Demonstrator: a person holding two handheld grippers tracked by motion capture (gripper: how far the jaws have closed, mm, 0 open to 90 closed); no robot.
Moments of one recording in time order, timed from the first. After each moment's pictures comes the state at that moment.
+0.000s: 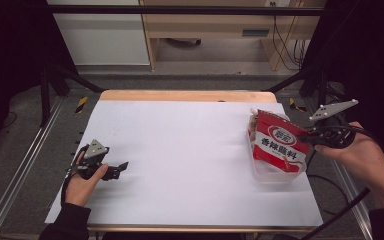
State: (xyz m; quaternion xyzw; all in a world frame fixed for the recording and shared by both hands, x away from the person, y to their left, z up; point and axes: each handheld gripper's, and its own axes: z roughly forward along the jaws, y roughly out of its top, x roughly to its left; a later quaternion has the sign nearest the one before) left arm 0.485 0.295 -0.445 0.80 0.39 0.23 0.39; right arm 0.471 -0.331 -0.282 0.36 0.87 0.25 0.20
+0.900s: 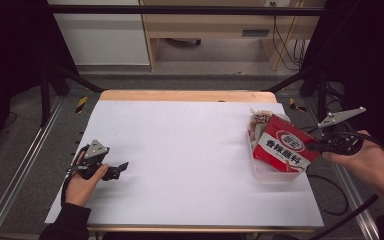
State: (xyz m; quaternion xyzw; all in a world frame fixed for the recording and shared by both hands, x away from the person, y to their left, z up) left arm 0.485 0.295 -0.446 0.81 0.39 0.23 0.38; right arm 0.466 -0.355 -0.301 0.40 0.87 0.24 0.18
